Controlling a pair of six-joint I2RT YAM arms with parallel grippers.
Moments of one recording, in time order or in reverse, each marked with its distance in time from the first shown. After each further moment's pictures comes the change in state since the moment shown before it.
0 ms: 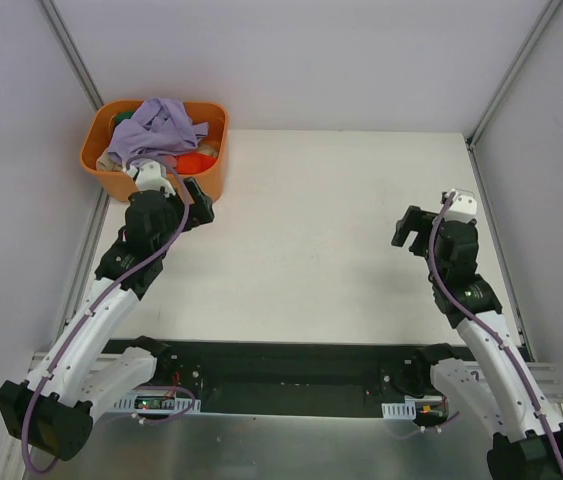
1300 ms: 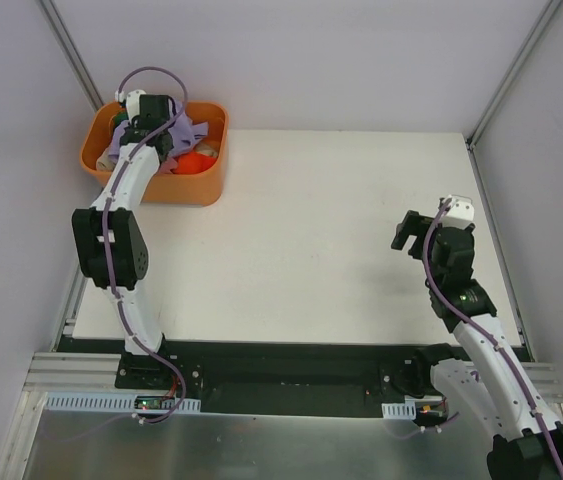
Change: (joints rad) left arm 0.315 1.045 0.898 -0.225 -0.284 0.053; right arm 0.000 -0.032 -0.089 0.088 0.031 -0.019
